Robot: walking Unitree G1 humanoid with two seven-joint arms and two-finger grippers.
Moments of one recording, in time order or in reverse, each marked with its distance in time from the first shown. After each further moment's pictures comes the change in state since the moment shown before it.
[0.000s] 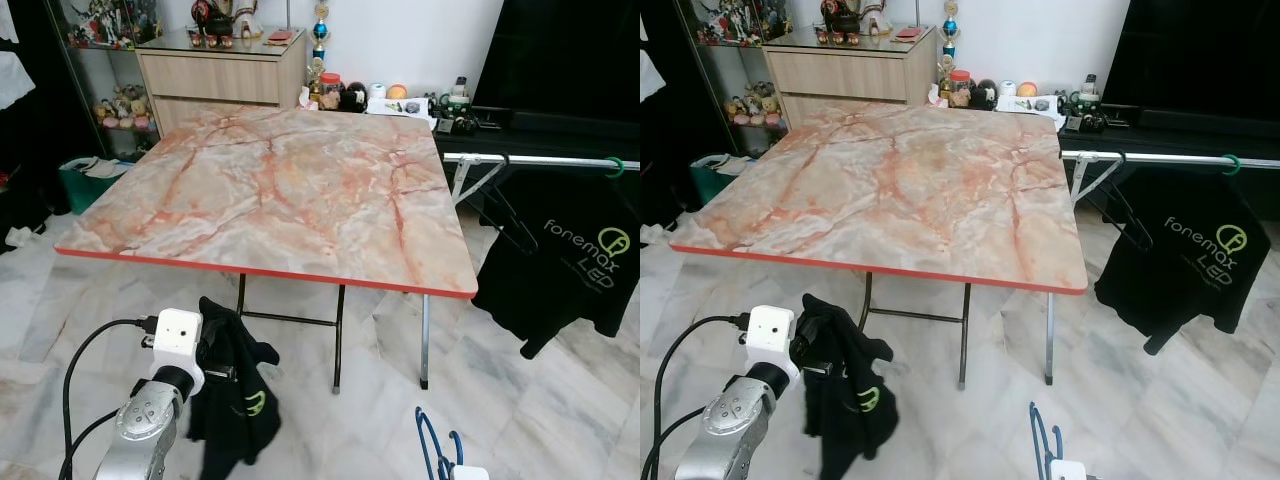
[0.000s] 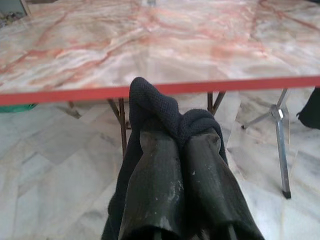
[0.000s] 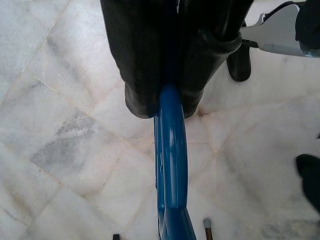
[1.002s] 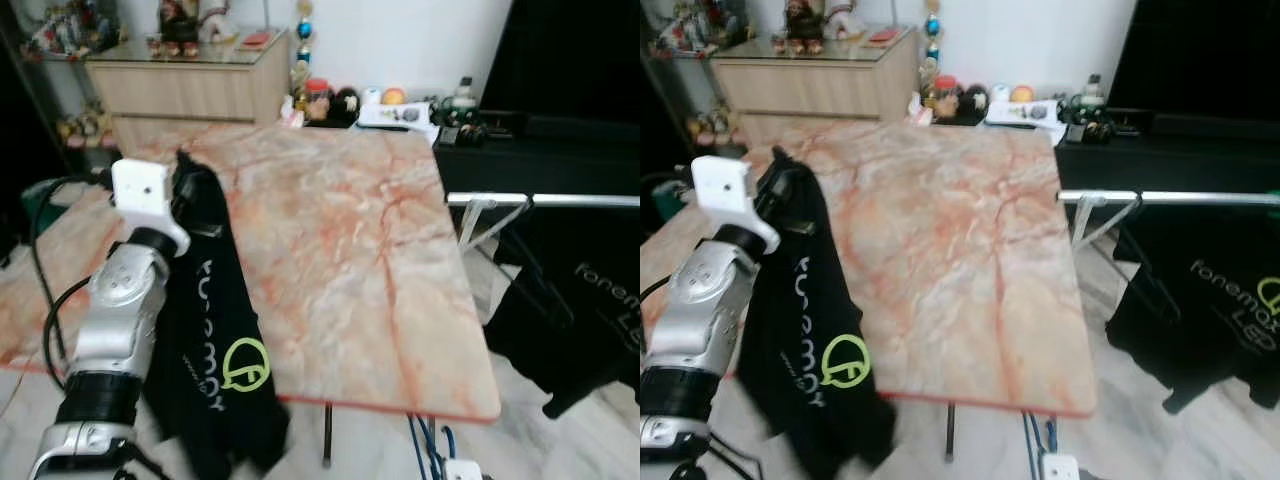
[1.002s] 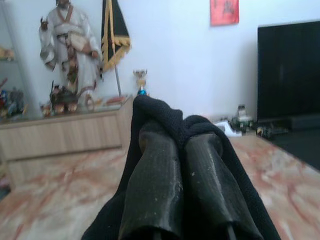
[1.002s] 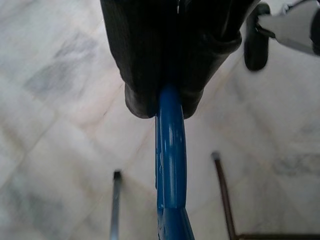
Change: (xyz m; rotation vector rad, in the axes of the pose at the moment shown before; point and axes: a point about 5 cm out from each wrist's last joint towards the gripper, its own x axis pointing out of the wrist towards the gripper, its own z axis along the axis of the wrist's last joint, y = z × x) left arm 0.063 0.017 0.171 0.030 -0.459 -0.030; right arm 0.001 0.005 -0.001 -0.002 0.027 0.009
